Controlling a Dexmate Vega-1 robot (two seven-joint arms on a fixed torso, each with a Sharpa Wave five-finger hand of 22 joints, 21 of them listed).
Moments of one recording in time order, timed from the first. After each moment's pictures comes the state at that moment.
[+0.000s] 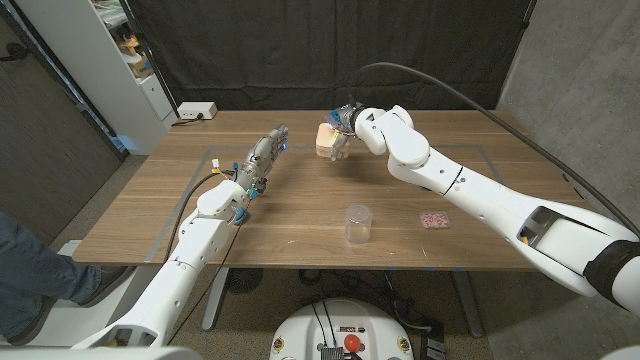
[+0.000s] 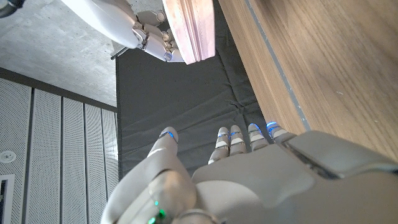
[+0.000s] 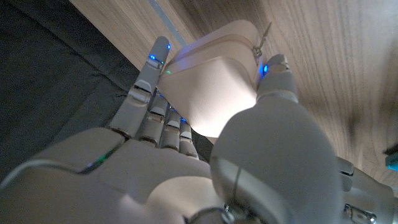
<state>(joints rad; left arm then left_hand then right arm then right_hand) 0.96 0.33 0.13 -1.49 -0.35 -0.08 -0.22 0.24 0.11 0.36 -0.08 0.18 0.03 0.09 0.19 0.18 -0.03 0.06 0.21 0.19 -0.09 0.09 0.19 0.18 -0.14 0.10 0.19 0.18 -0.35 -0.49 -0.95 -1.79 -1.11 -0.41 0.71 0.89 -0.13 0.17 -0.15 0.27 0.19 0.12 0.49 0.44 0.30 0.01 0.48 0.47 0.51 0.06 0.50 0.50 0.91 0.00 0.36 0.19</state>
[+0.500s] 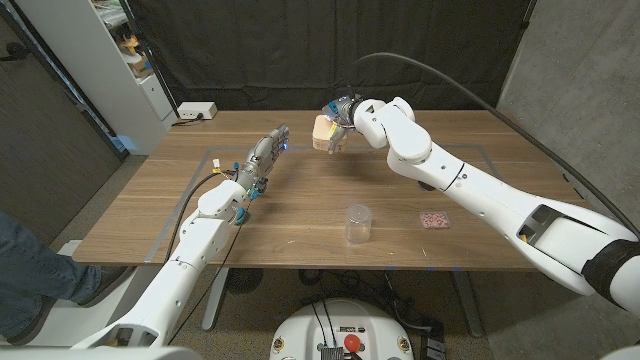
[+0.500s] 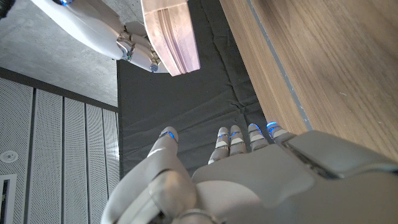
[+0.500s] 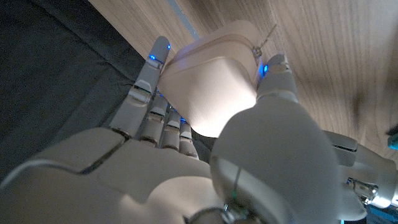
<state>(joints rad) 0.95 0.33 0.13 -1.48 -0.35 -0.08 -0.22 0.24 0.11 0.36 -0.08 0.18 0.03 0.09 0.19 0.17 -0.03 0.06 0.21 0.19 -0.09 0.09 0.19 0.18 -0.14 0.10 0.19 0.18 -0.35 -0.48 -0.93 -1.83 -1.13 -0.40 0.73 0.89 -0.13 0.17 -0.15 0.26 0.19 0.12 0.49 0.44 0.30 0.01 0.48 0.48 0.51 0.06 0.49 0.51 0.91 0.00 0.36 0.19</state>
